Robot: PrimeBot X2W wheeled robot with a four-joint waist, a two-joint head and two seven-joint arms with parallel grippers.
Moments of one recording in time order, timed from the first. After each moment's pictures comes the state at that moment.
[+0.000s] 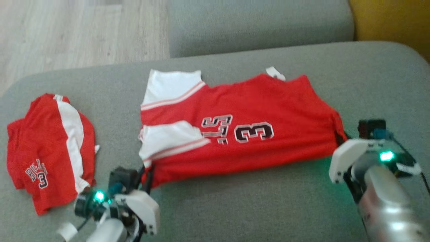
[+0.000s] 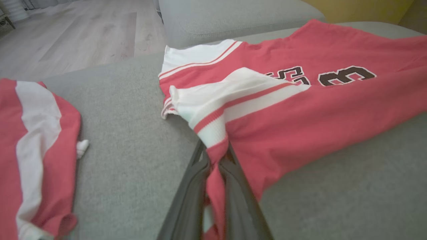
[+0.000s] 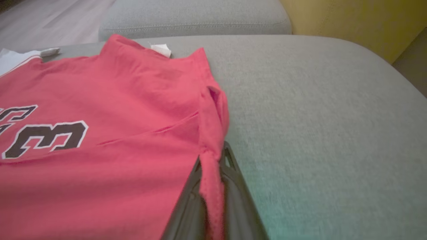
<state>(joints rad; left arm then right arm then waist) -0.25 0.31 -0.63 0.42 -0.49 0.15 0.06 -0.55 -0.10 -0.07 1.05 -0.04 0.12 -0.02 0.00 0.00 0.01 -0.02</state>
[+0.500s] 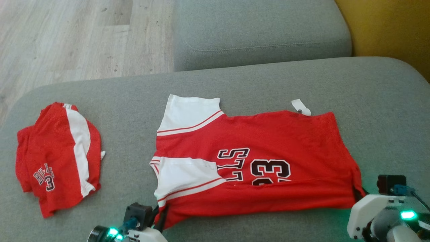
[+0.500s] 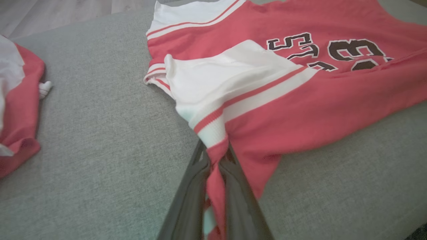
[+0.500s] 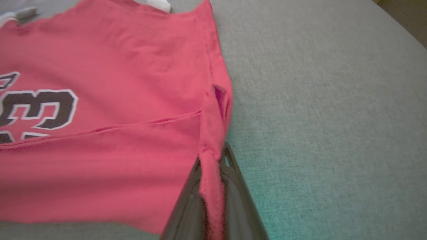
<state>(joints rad) -0.09 0.32 -0.71 0.33 -0.49 0.17 0.12 -0.06 -0.10 -0.12 0.52 0.05 0.12 0.23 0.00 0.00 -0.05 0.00</state>
